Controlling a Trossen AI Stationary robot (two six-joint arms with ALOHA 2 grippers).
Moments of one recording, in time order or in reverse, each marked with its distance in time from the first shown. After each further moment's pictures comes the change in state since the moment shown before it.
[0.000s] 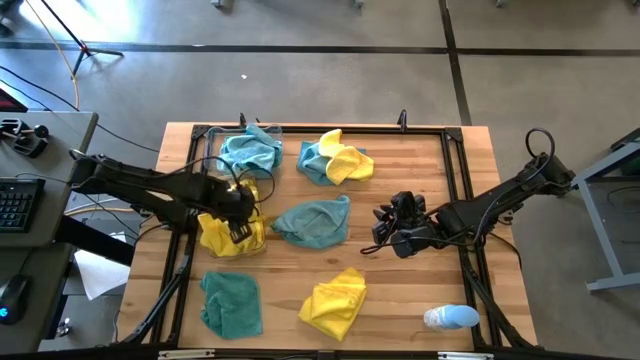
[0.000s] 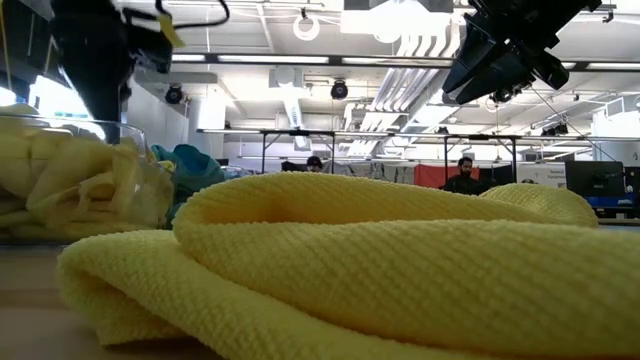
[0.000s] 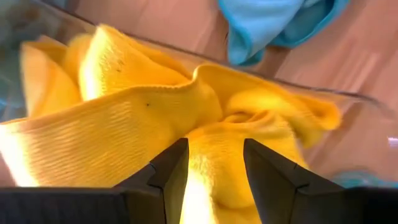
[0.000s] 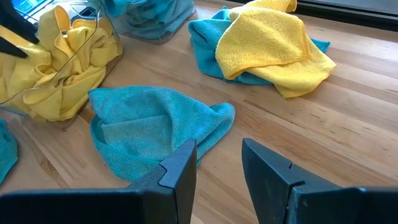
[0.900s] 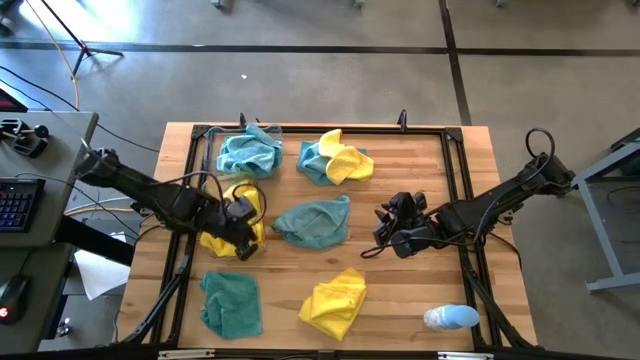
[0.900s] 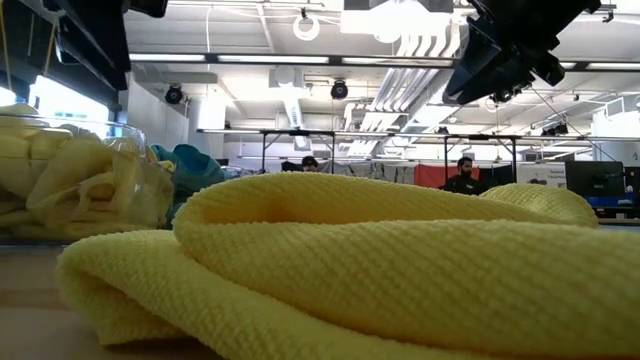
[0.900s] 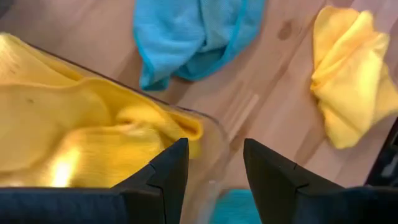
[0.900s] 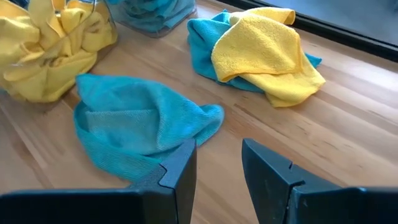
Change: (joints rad) left arm -0.272 0.038 0.134 0.094 -0.088 -0.390; right arm 0.000 0.000 0.000 -0.024 0.011 -0.114
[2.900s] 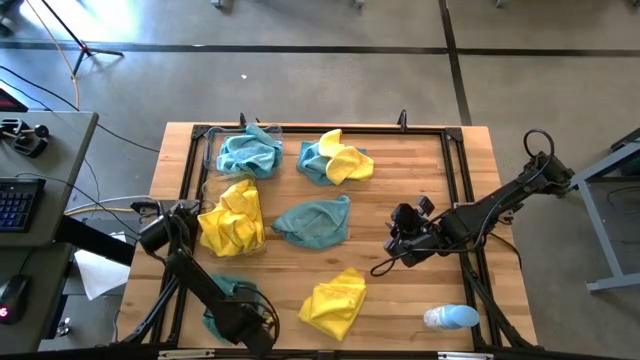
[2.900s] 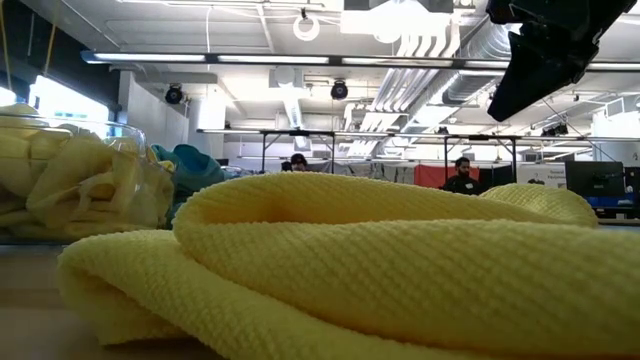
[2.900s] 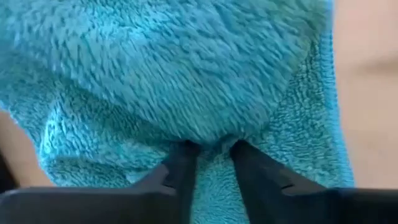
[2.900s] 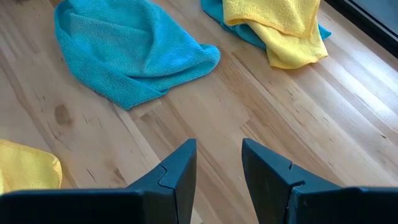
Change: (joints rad) left arm -0.450 0.935 0.445 -0.109 0.354 -1.148; right arm 0.069 0.000 0.000 -0.185 -0.142 -0.105
